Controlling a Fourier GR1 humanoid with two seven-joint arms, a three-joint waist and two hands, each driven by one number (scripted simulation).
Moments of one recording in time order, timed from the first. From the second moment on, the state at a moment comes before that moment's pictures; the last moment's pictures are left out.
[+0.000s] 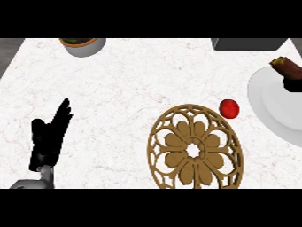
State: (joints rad) left arm -0.02 0.18 -0.06 -1.50 -0.01 0.18 0.23; right arm -0.58 -0.42 -0.41 -0.98 1.01 -0.24 0.21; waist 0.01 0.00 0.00
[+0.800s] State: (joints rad) left arm -0.05 0.15 -0.07 -1.47 -0.04 0.17 0.23; right arm -0.69 -0.60 -0.47 -0.39 0.93 -0.07 -0.01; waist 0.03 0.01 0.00
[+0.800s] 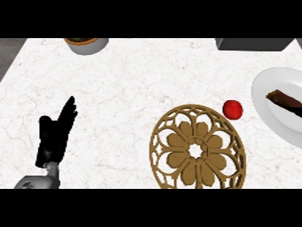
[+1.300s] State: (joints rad) left arm -0.04 0.14 -0.06 -1.48 -0.04 0.18 0.23; right arm -0.71 -0.62 -0.64 -0.36 0.70 -0.01 -0.36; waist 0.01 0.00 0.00
